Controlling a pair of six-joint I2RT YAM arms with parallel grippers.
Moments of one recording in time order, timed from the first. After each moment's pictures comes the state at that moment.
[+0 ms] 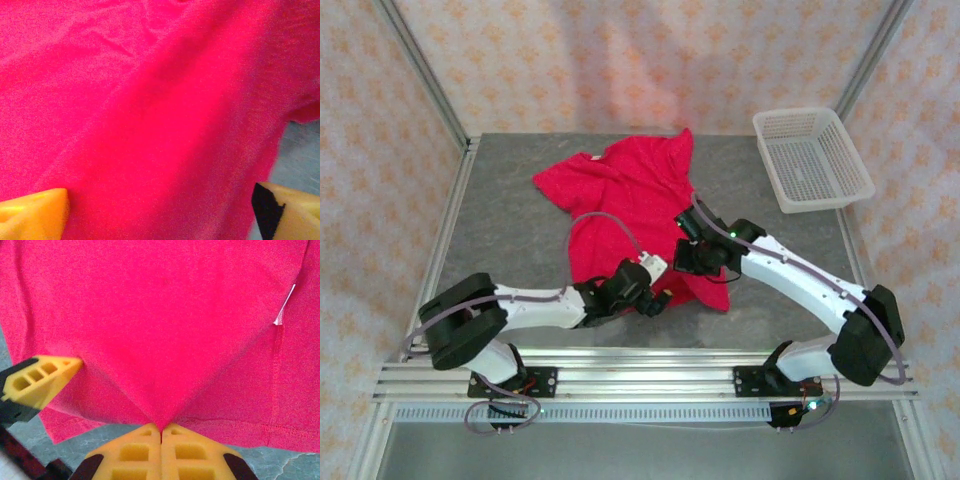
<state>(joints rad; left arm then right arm) -0.99 1.55 0.69 0.14 -0.32 -0.14 0.72 1.35 1.11 -0.89 -0.02 0.84</state>
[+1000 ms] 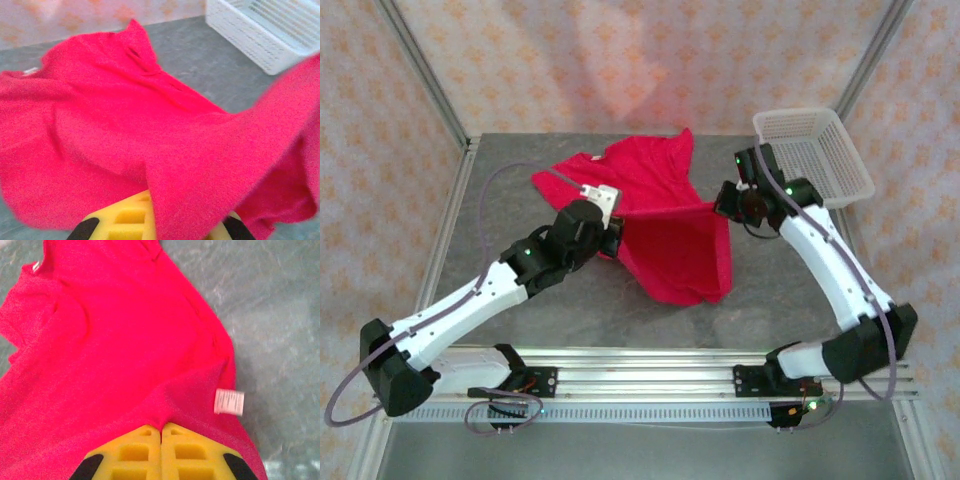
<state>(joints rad) -0.75 1.20 1.08 -0.44 -0.23 -0.30 0.34 1.42 1.44 -0.98 -0.04 0.63</state>
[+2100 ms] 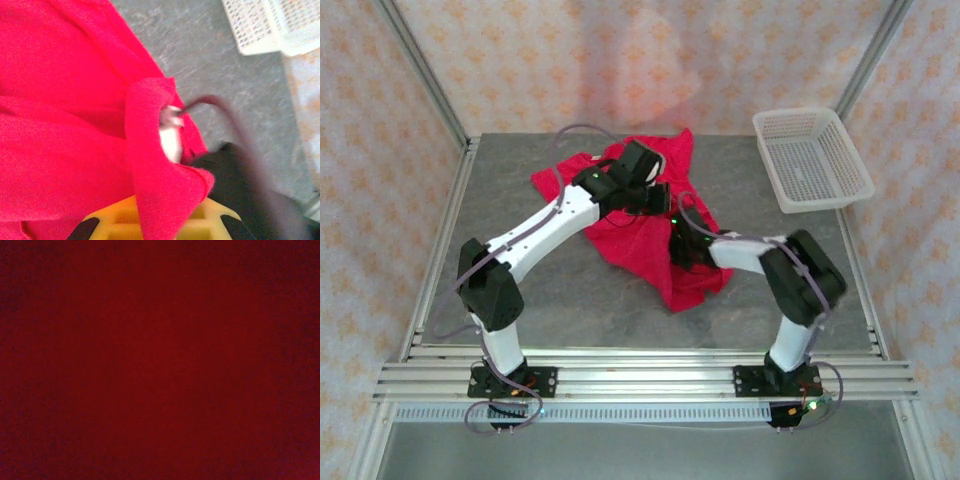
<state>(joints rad) -0.65 1.79 1.75 -0.78 0.14 -0.63 0.59 1.83 0.97 -0.03 -0.18 1.07</state>
